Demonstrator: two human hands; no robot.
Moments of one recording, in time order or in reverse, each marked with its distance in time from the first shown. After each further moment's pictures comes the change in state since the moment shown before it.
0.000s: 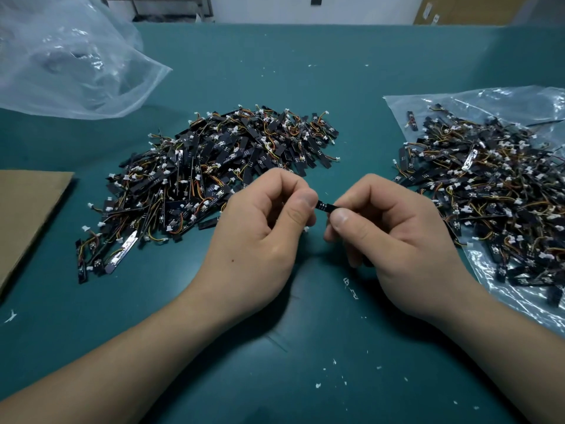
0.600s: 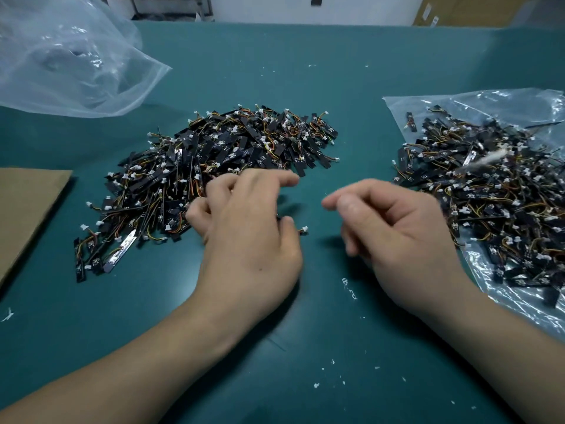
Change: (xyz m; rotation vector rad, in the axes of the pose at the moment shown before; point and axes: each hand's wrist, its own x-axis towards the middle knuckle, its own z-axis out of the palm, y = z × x) left_hand -0.005 -0.004 0.002 0.779 0.143 -0.066; right_hand 0.001 0.002 0.002 0.006 0.101 0.012
